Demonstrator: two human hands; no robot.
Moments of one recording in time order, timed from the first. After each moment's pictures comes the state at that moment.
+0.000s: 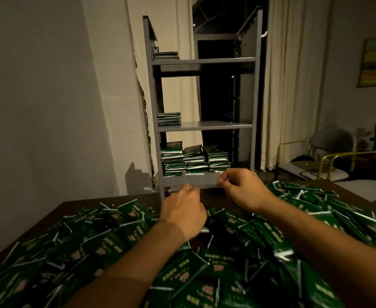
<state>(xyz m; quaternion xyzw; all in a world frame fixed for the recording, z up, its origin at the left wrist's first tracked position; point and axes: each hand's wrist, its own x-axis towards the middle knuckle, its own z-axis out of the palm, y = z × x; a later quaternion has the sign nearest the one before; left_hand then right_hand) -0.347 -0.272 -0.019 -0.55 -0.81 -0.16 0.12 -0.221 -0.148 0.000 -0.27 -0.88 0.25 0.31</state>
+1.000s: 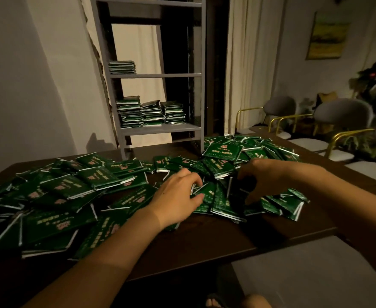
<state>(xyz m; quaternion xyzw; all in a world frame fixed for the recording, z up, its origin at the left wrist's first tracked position) -0.249 -0.310 -0.112 -0.68 -0.70 -0.23 -0.02 -0.038 -0.177 -0.053 -0.38 -0.92 0.06 -0.08</state>
